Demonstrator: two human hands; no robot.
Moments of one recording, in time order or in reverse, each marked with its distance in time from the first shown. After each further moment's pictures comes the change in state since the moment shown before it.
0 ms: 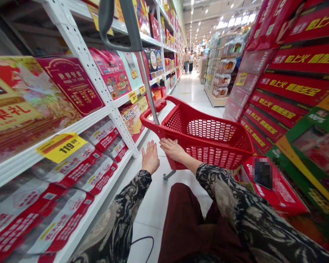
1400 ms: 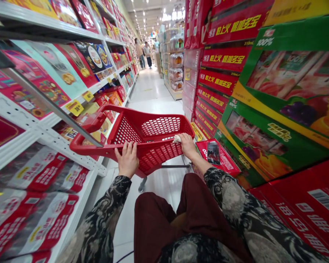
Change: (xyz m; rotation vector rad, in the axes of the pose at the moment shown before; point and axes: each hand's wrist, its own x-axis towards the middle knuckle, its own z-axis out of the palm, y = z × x) left_hand 0.050 0.086 -0.018 -0.074 0.262 0.292; right_hand -0.198 0.095 -0.096 -0.071 0.080 1.029
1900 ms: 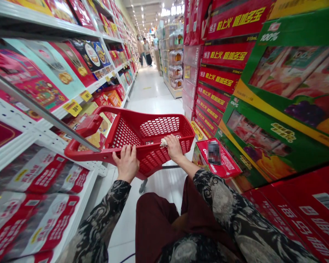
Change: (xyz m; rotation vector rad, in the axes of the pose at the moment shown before) left_hand 0.000 0.005 -0.006 0.000 0.006 -0.016; right_hand 0.005 -0.061 0.029 0.132 -0.016 -0.031
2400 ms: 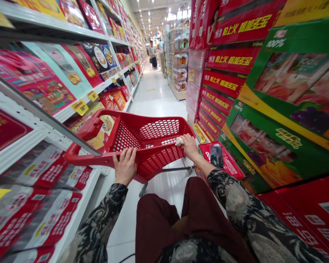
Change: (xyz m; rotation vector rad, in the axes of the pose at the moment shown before) left_hand -0.016 -0.024 0.000 0.009 0.032 0.063; right_hand -0.005 0.065 -0.028 -0.147 -0.029 0.038
